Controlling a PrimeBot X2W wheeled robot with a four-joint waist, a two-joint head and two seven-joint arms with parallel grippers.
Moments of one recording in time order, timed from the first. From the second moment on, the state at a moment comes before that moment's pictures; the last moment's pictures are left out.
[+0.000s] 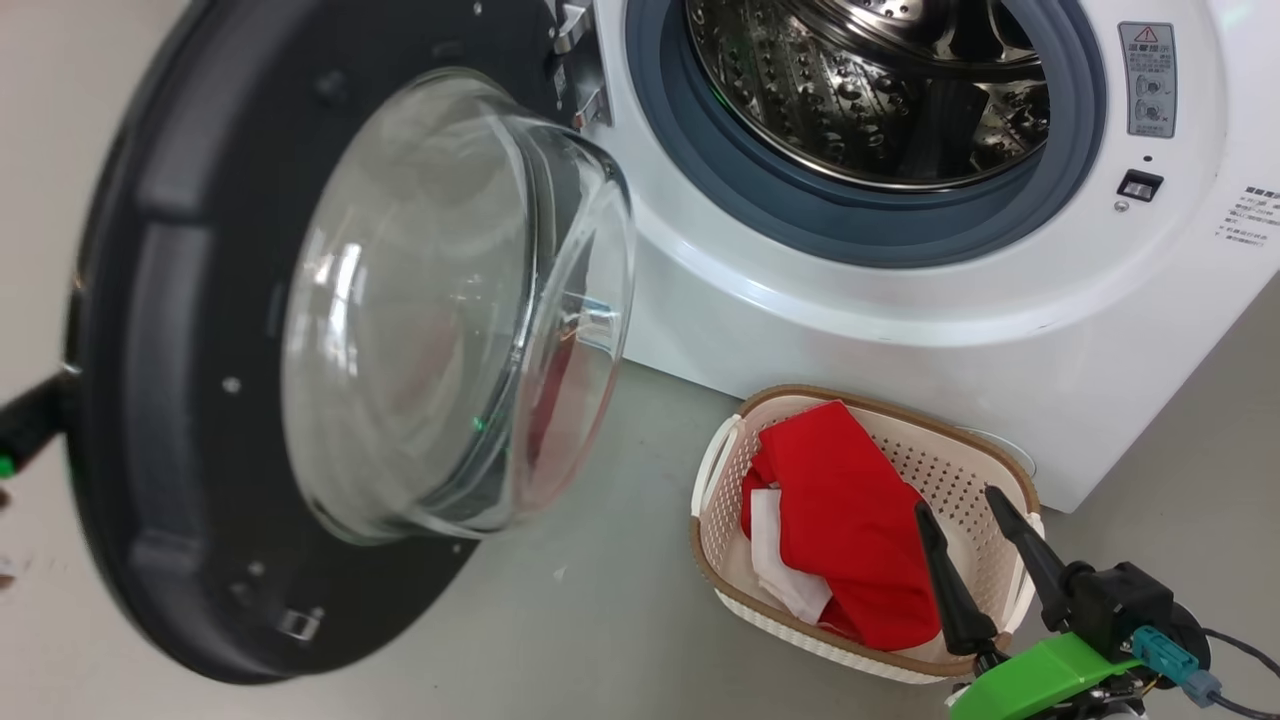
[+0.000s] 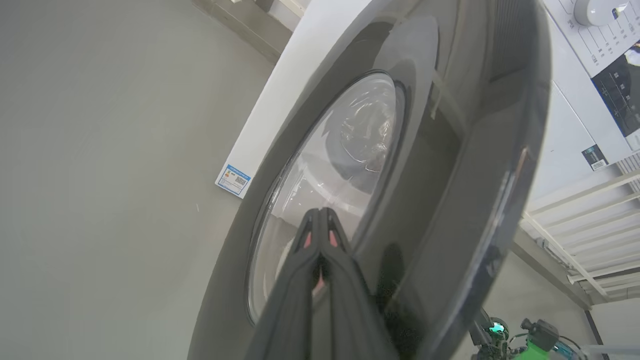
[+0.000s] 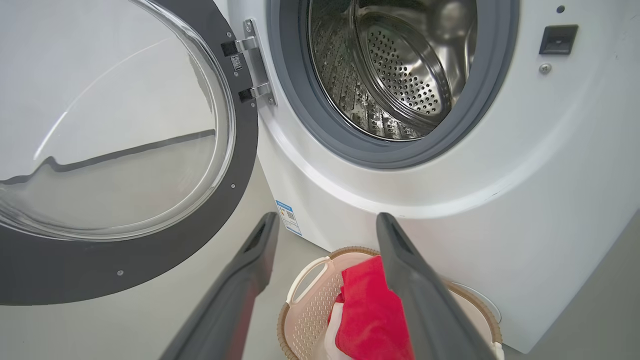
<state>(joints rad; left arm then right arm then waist) -0.50 0.75 -0.14 0.22 -1.54 -0.12 0.59 -0.03 -0.05 0.06 0.29 0.25 0.13 -0.26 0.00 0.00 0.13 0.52</state>
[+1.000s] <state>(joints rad) -0.49 0.65 -0.29 -0.04 -1.50 -0.12 0.45 -0.02 -0.05 0.07 0.28 0.27 0.13 -0.26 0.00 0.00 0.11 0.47</state>
